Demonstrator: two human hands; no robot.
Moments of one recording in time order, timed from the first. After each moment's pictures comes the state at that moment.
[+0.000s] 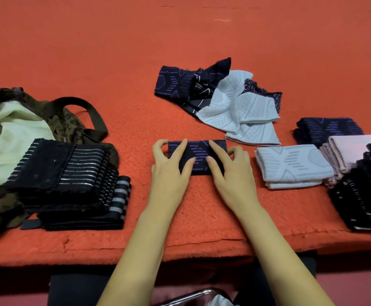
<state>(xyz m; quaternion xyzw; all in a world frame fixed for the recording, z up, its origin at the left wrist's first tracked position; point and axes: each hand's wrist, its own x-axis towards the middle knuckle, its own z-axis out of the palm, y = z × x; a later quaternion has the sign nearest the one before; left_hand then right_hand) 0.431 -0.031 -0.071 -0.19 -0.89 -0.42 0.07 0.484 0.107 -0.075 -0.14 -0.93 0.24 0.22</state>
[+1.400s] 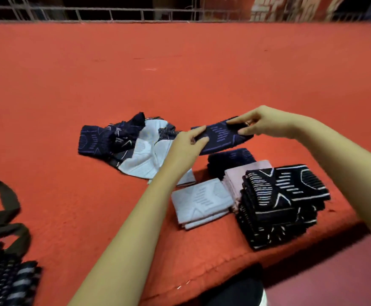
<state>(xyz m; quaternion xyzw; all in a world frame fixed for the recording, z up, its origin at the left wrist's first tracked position) 0.405 0.187 0.038 -0.36 -0.75 -0.55 -0.12 0.510 0.373 0.121 -0.15 -0.95 0.27 -0.02</state>
